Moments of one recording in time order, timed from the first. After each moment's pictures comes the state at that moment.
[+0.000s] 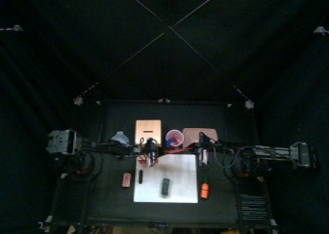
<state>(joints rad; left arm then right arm) 0.10 0.02 0.76 0.01 -0.51 0.00 -0.17 -0.63 0.92 0.52 0.11 -0.47</state>
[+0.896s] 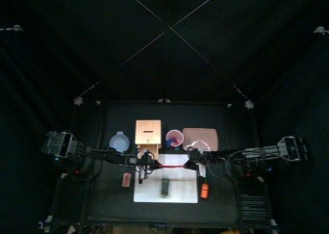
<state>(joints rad) -0.11 -0.03 0.83 -0.03 -0.40 0.00 0.03 -0.43 0.95 0.56 0.18 -0.40</state>
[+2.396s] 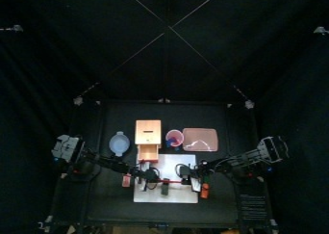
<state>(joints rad) -0.18 0.13 0.78 0.00 -0.34 0.00 0.22 -0.16 0.87 0.68 0.18 -0.39</state>
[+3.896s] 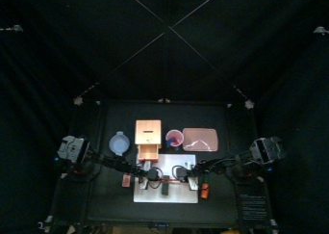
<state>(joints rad) -0.15 0.20 0.75 0.01 -0.24 0.01 0.18 -0.05 0.84 0.52 0.18 -0.39</state>
